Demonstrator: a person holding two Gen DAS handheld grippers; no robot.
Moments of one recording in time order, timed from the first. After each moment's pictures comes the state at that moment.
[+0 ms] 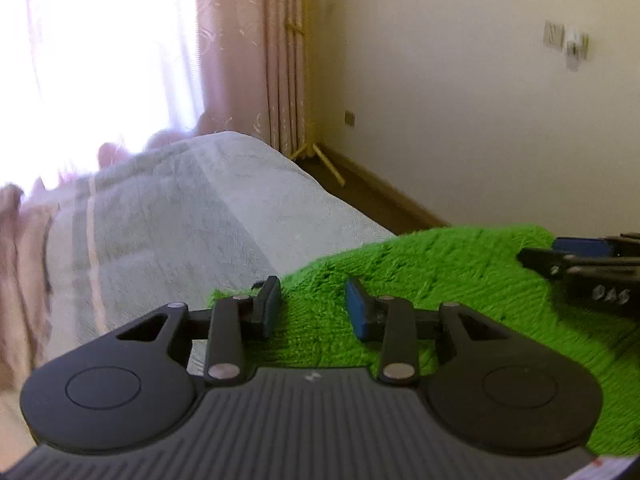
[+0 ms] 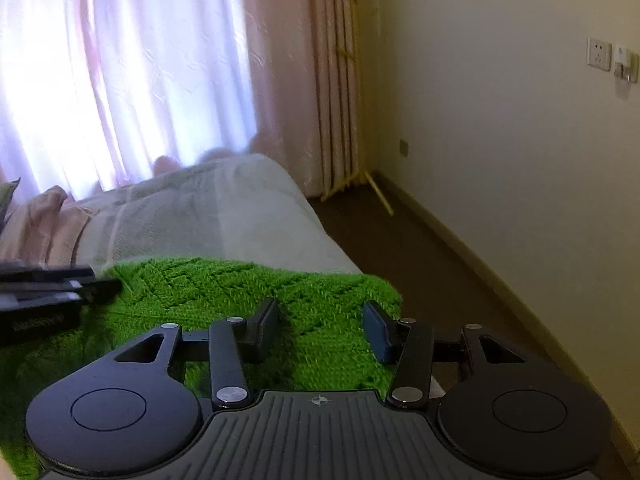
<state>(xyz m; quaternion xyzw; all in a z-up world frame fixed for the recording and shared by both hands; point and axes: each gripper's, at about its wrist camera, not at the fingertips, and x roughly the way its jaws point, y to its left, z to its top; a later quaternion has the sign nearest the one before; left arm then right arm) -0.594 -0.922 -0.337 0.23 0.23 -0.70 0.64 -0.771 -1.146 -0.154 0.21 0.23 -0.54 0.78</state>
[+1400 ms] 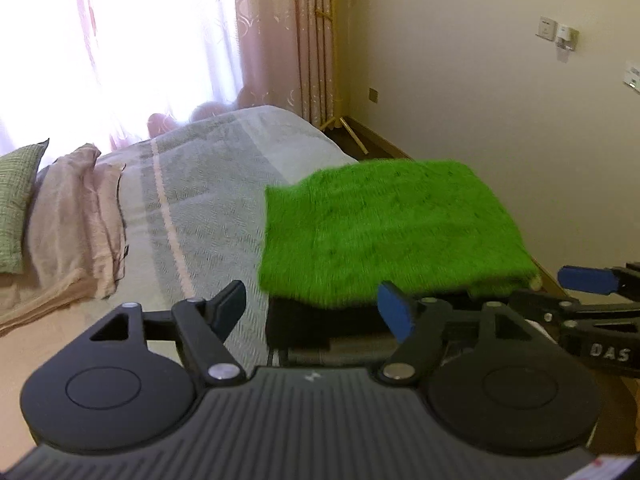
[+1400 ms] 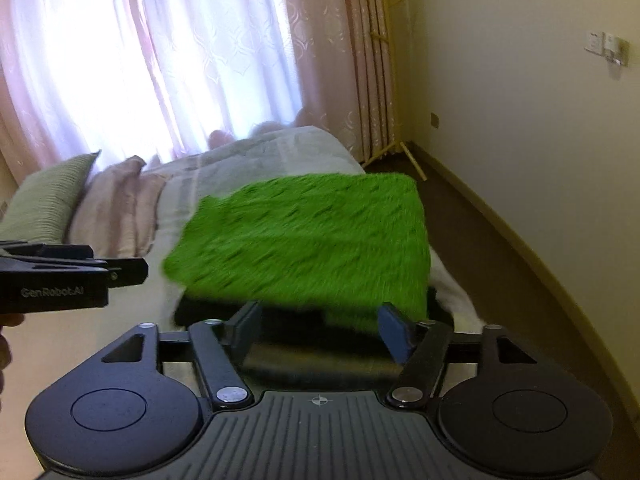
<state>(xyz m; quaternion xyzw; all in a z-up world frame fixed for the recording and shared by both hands) -0.614 -0.708 -0.218 0.28 0.25 -0.65 0.66 -0.796 -0.930 -0.050 0.27 0.26 -0.50 0.78</state>
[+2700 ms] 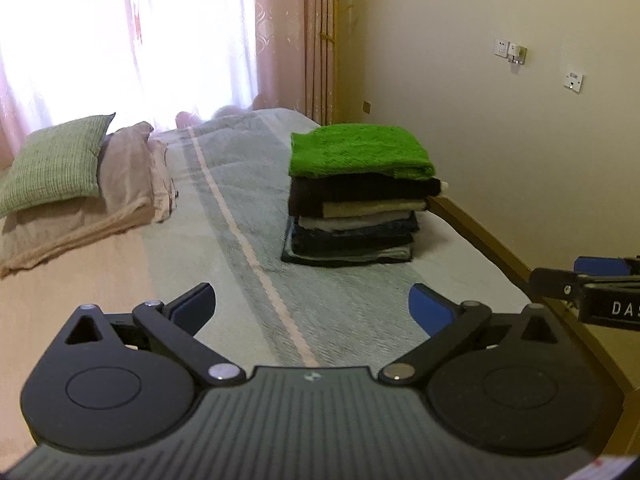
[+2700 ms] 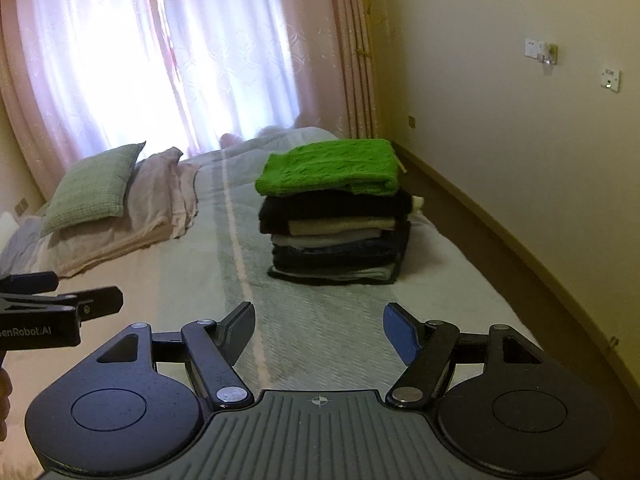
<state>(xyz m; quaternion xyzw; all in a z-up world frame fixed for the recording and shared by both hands) -0.614 -0.363 -0.144 0.25 0.25 -0.65 0.67 -0.841 -0.625 0.030 0.26 0.24 -0.52 0.78</state>
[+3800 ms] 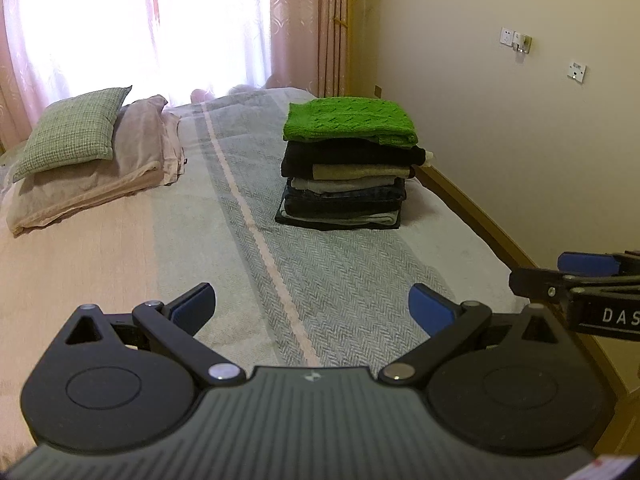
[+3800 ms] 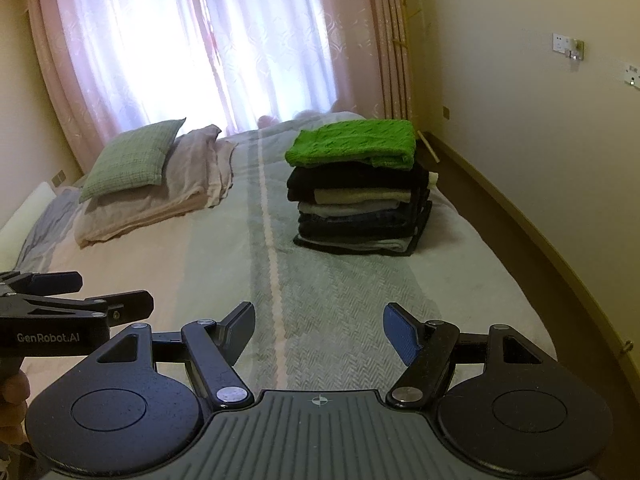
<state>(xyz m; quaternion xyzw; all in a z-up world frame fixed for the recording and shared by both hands) -0.668 -0.289 -0.149 0.25 0.27 -0.63 0.68 -0.878 -0.573 0.023 0.26 0.26 -0.46 0.81</state>
